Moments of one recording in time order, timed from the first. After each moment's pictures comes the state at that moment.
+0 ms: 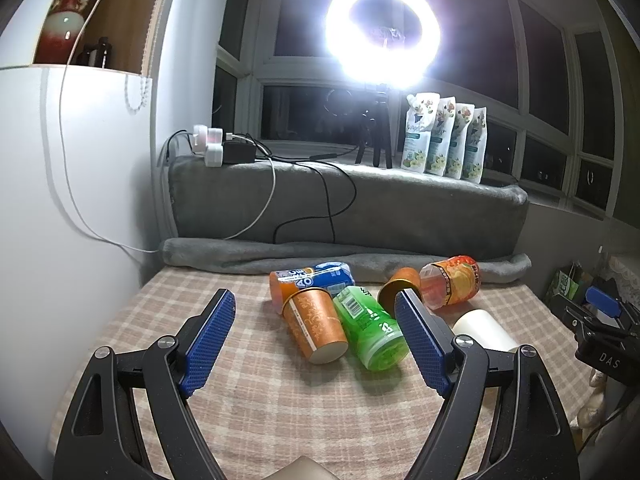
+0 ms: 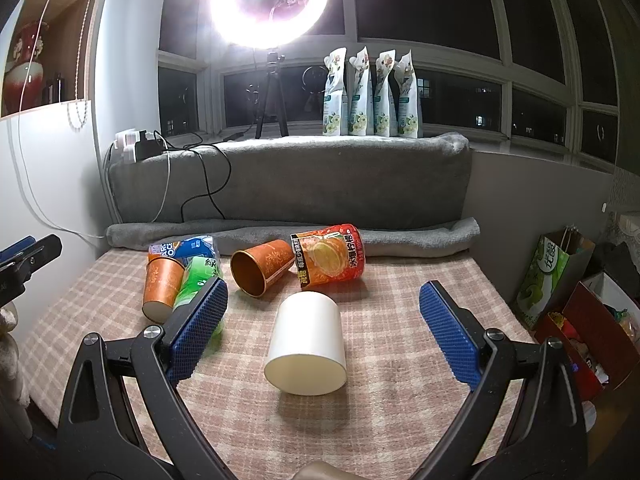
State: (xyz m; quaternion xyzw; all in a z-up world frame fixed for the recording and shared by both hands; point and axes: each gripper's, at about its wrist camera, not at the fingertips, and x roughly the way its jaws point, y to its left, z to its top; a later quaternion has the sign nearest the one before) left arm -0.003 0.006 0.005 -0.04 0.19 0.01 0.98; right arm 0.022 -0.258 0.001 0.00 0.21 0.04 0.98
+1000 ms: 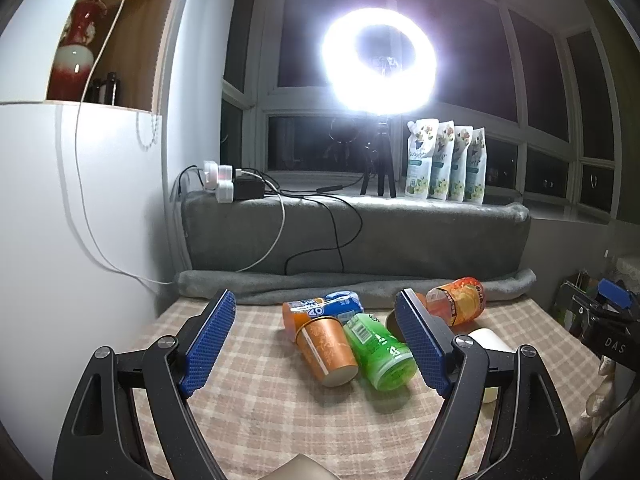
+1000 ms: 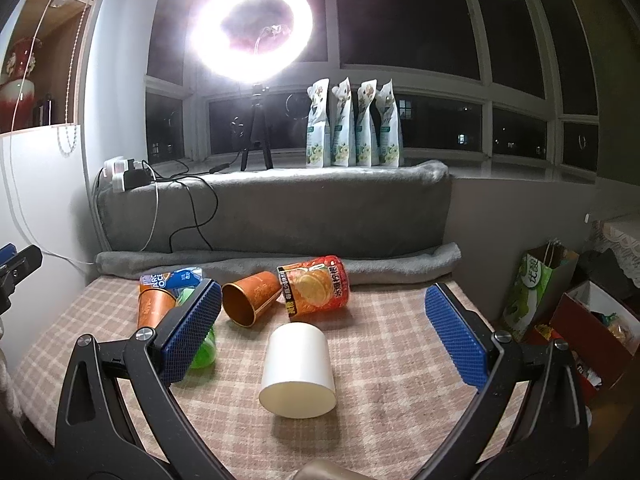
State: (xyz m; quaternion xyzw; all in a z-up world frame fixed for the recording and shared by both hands) left arm -0.016 0.005 0.016 -0.02 0.13 0.03 0.99; right arm 0.014 -0.259 0.019 0.01 0.16 0.00 0.99
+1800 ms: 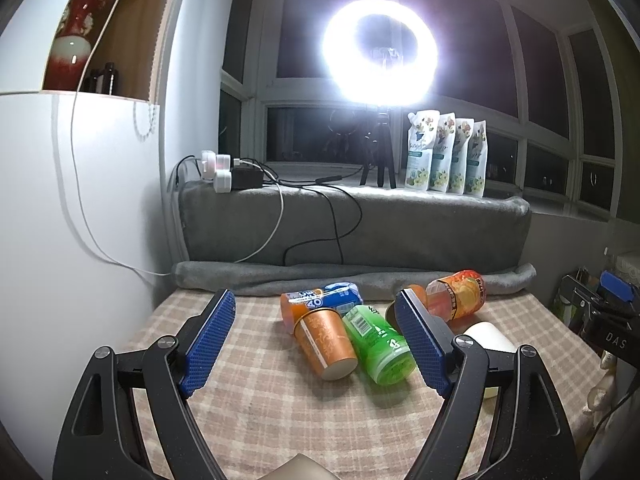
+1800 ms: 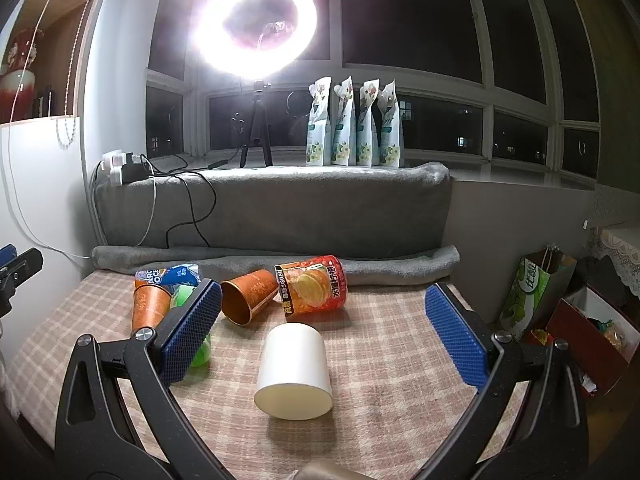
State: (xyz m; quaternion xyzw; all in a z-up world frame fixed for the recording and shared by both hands) left arm -0.012 0.006 0.011 -0.02 0.15 0.02 0.99; right arm 0.015 -0.257 0.018 0.00 0.16 0.00 0.99
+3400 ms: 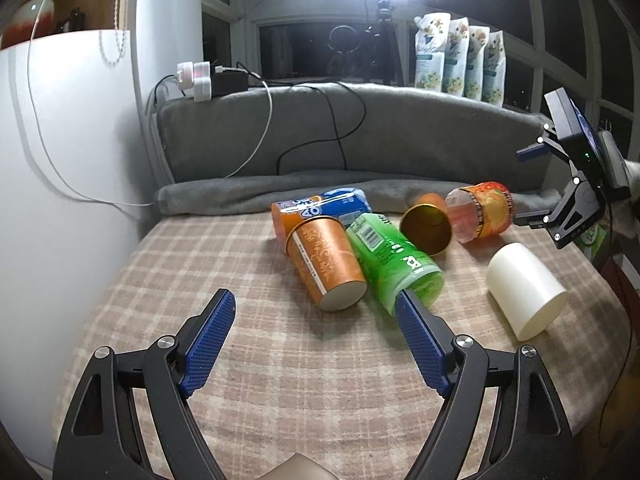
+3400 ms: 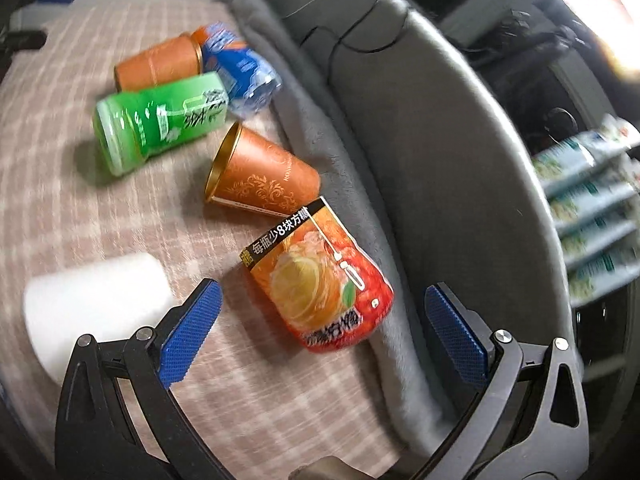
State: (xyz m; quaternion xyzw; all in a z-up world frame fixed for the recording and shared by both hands) left arm 0.040 -0.005 -0.045 0.00 0.30 0.04 0.95; right arm 0.228 -0.234 -0.055 -0.49 0.30 0.32 0.75
